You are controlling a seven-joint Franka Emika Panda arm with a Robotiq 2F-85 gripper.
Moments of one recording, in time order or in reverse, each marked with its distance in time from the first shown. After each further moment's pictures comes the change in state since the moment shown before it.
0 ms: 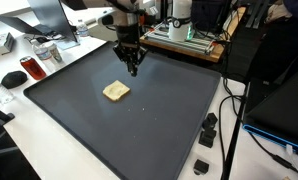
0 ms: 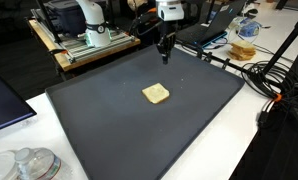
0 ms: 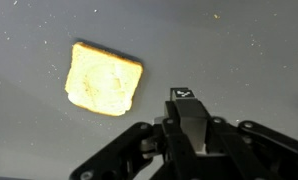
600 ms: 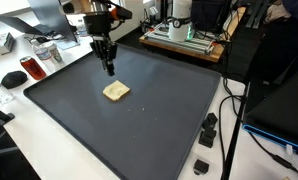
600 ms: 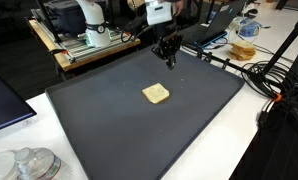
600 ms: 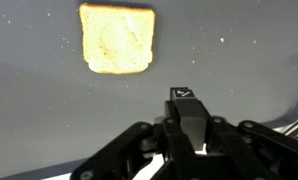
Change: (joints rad) arm -0.097 0.098 0.049 0.277 0.088 -0.001 0.002
